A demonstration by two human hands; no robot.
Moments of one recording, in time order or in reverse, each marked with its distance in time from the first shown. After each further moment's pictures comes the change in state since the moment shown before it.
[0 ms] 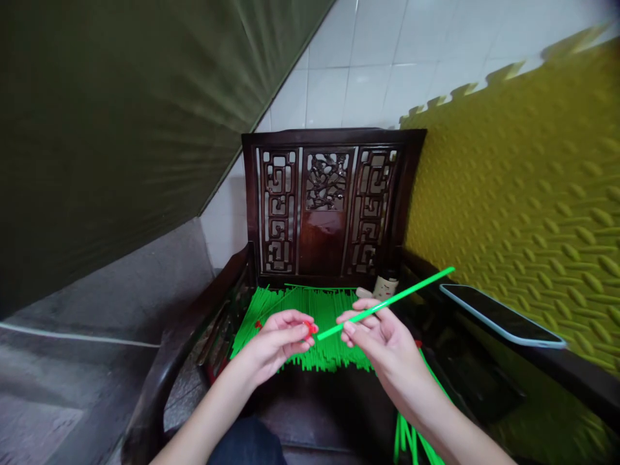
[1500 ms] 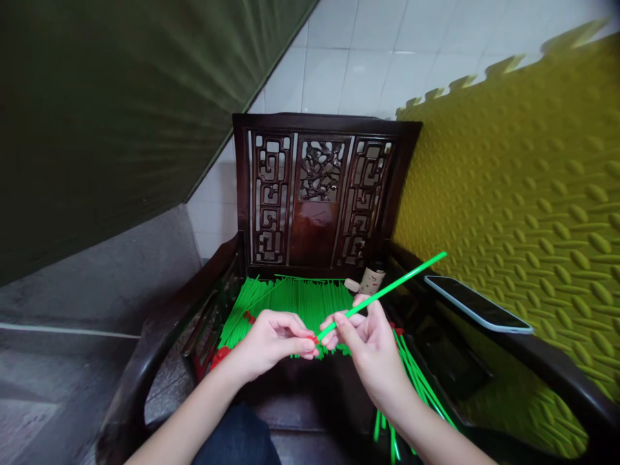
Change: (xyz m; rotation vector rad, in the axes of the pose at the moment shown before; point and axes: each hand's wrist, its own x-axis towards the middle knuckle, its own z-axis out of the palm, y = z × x) left_hand -0.012 -0.003 0.012 0.310 -0.184 0.163; right_hand -0.007 0.012 0.011 -0.078 0.021 -0.087
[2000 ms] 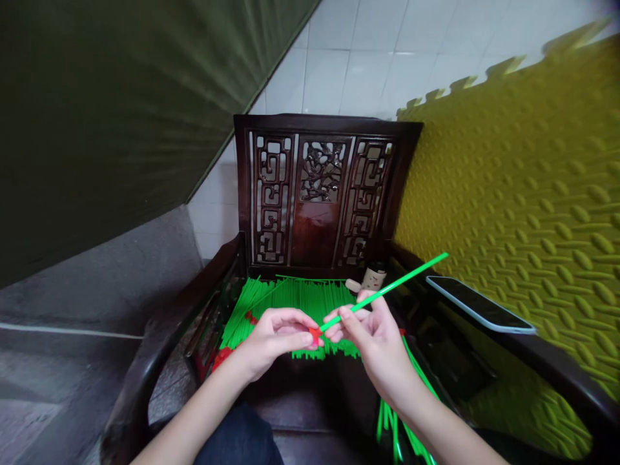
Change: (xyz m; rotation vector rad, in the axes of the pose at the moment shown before) left_hand 0.002 0.001 0.000 -0.043 0.002 0.005; right_hand 0.005 -0.009 -0.002 0.086 -0.013 0.072
